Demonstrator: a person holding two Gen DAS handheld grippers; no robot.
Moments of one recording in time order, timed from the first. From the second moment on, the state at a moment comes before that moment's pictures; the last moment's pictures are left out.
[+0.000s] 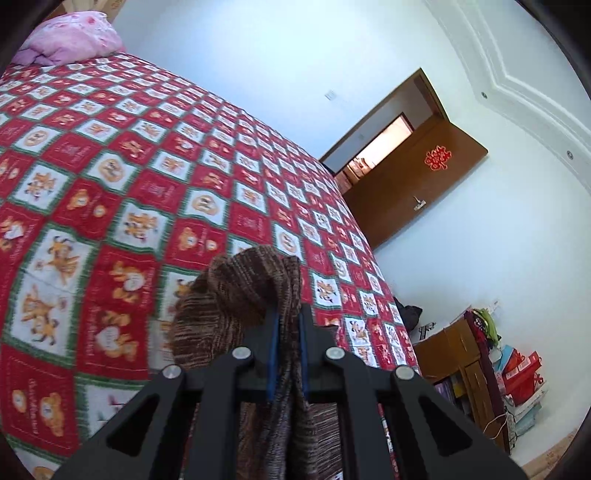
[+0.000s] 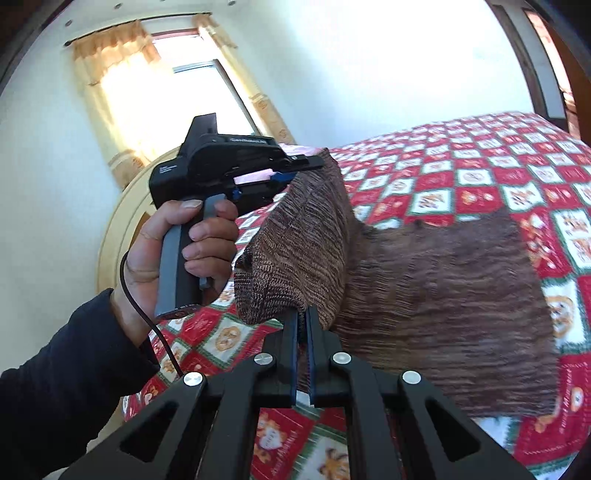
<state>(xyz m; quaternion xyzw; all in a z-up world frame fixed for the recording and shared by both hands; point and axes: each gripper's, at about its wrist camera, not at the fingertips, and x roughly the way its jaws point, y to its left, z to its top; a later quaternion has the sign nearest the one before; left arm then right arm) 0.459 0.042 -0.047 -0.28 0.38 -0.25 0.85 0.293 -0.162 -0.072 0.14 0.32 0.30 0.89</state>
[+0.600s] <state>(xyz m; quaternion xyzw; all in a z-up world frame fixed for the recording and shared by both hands) 0.479 -0.072 -0.061 -0.23 0.42 -0.30 0.82 0.284 -0.260 -0.119 0.25 0.39 0.21 0.86</state>
